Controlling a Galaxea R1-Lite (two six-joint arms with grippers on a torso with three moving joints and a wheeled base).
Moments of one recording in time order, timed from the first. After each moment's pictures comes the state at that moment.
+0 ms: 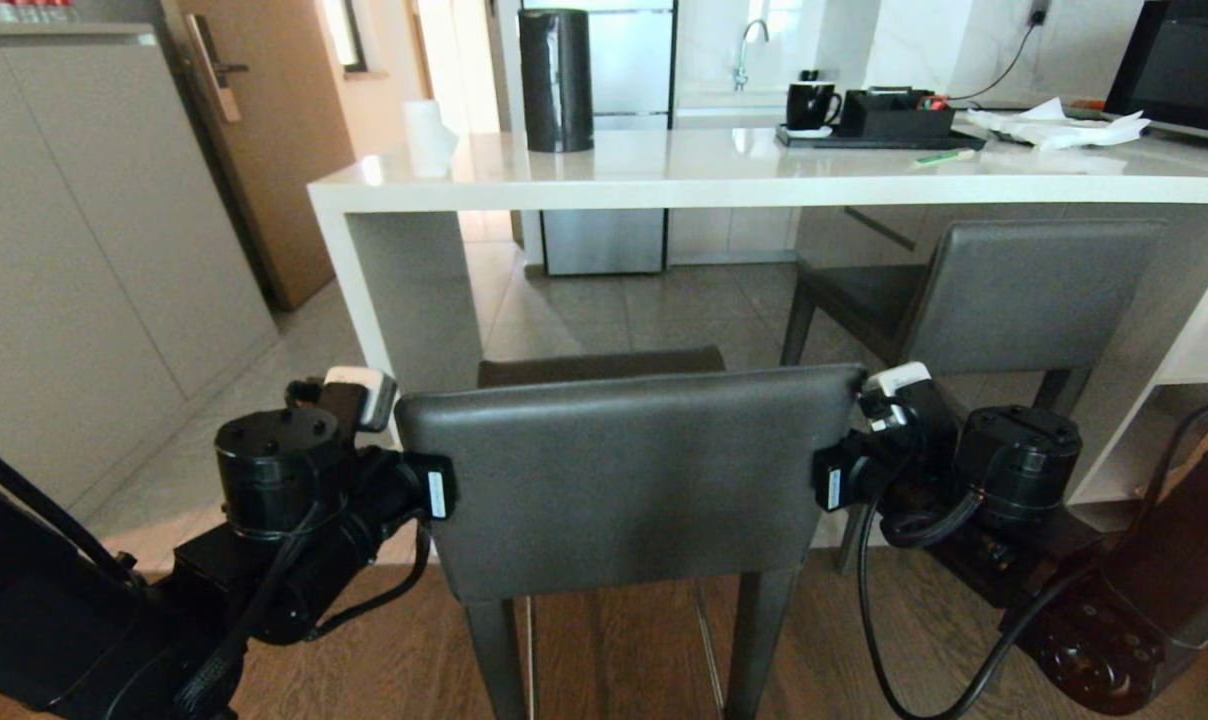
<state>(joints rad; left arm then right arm) -0.50 1.83 -0.49 -1.15 0.29 -0.06 0.41 1.99 -0.53 -1.40 -0.02 -0.15</state>
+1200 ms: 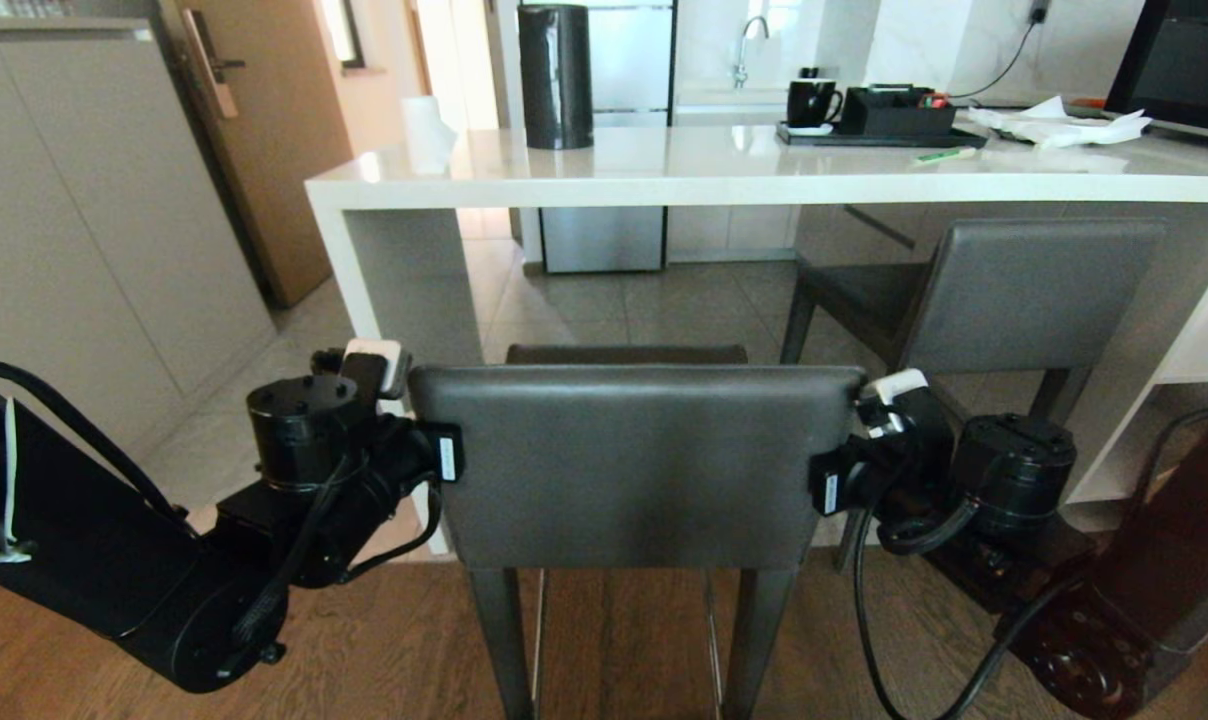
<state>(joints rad) -0.45 1.90 -0.63 -1.16 0.26 -0.01 0.42 2.04 -0.53 -1.43 0.00 -0.15</state>
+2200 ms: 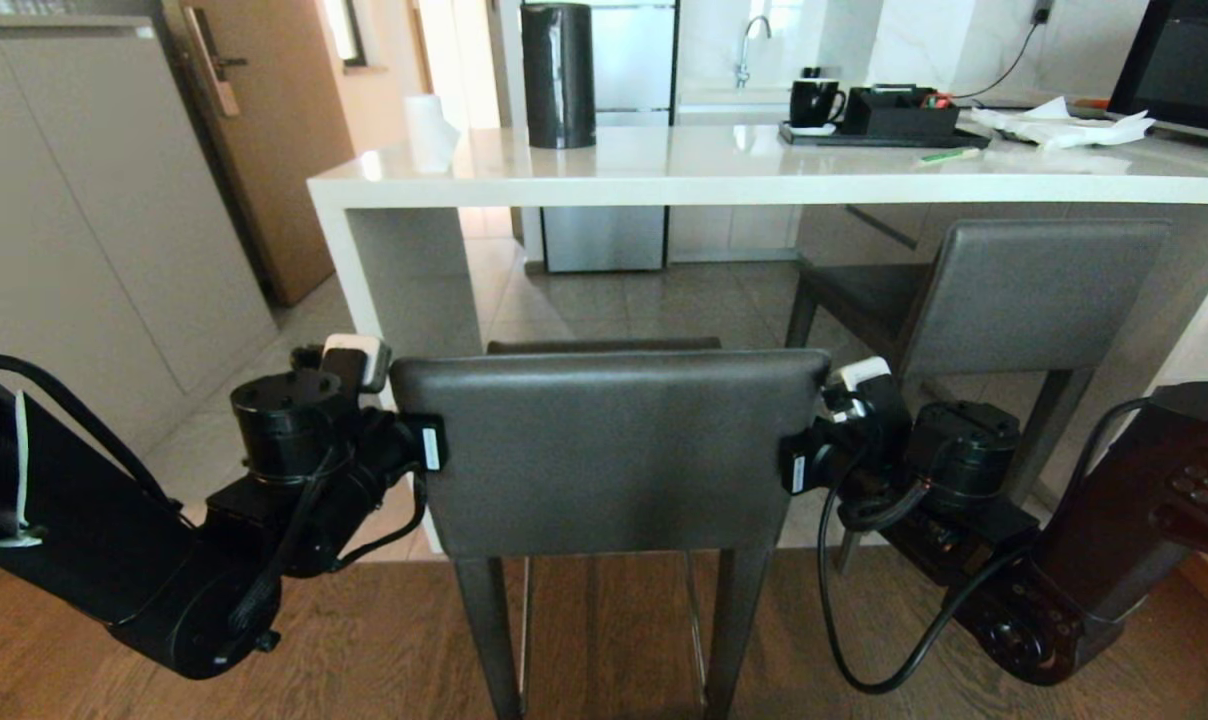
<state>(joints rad) -0.40 1.93 -0.64 -1.18 0.27 -0.01 0.43 2.10 -0.63 -1.44 -0.02 -0.15</state>
